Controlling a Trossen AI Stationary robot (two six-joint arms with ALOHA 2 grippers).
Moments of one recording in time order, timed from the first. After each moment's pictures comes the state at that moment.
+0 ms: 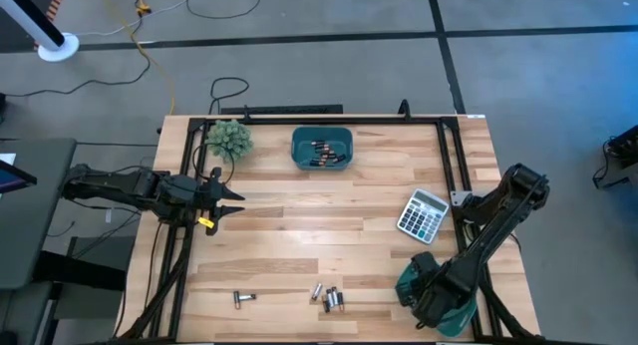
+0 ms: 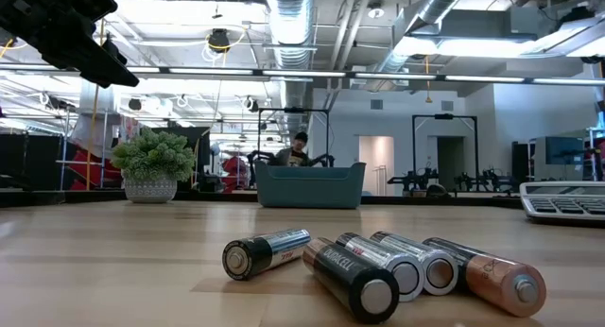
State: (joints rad) left arm -0.16 0.39 0.44 -0.53 -0.23 -0.12; right arm 0.90 1.64 1.08 -0.92 0.04 2.21
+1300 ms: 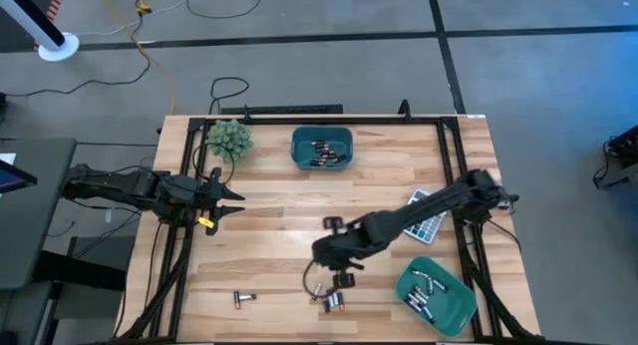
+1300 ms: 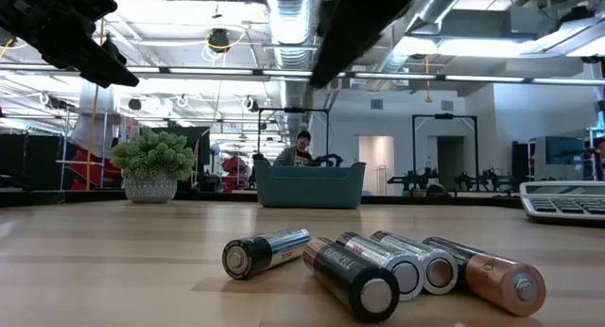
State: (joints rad) left arm -0.16 0.39 0.44 -0.53 -0.23 -0.12; right arm 0.36 1.93 1.60 -0.71 0.08 0.18
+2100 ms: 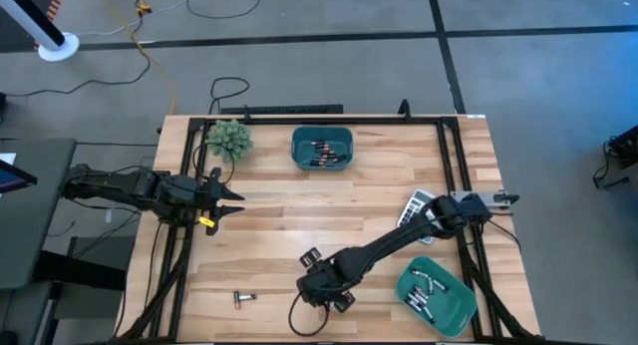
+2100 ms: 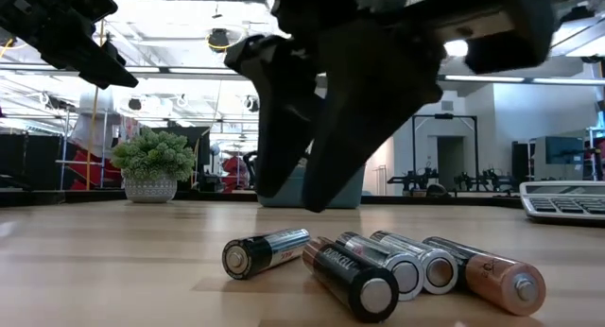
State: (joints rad) left arm -0.16 0.39 0.44 -0.53 -0.23 -0.14; right arm 0.44 2.28 1.87 -0.80 0.07 -0.27
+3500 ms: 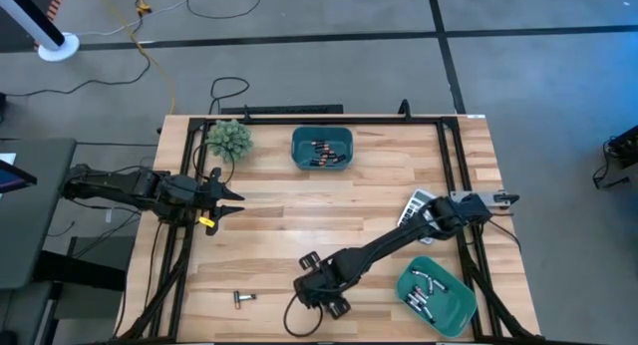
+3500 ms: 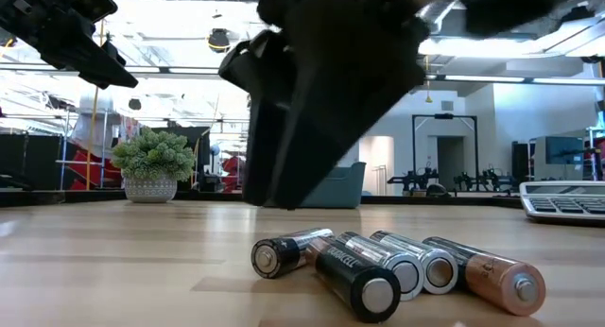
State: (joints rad) left arm -0.16 0.39 0.44 -0.53 -0.23 -0.14; right arm 0.44 2.30 1.90 -0.77 -0.02 -0.14
